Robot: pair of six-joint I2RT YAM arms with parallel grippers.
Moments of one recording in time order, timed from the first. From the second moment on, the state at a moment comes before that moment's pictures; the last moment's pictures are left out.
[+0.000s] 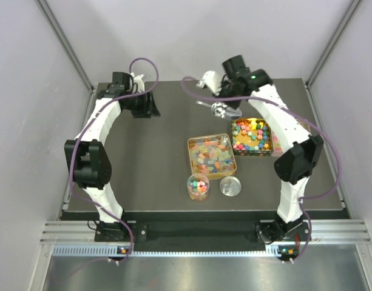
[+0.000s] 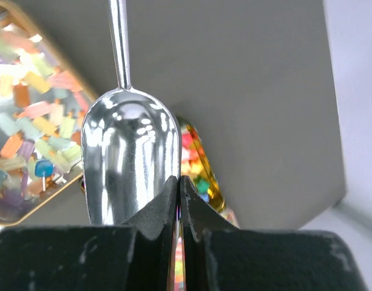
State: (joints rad) left arm -0.06 1.83 1.64 -0.74 0.49 -0.14; right arm 0.52 1.96 2.12 -1.15 -0.03 -0.78
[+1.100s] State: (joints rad) left arm -0.29 1.92 1.78 -0.33 0.73 -0.36; right arm 0.41 1.73 1.98 -1.08 -0.24 -0.18
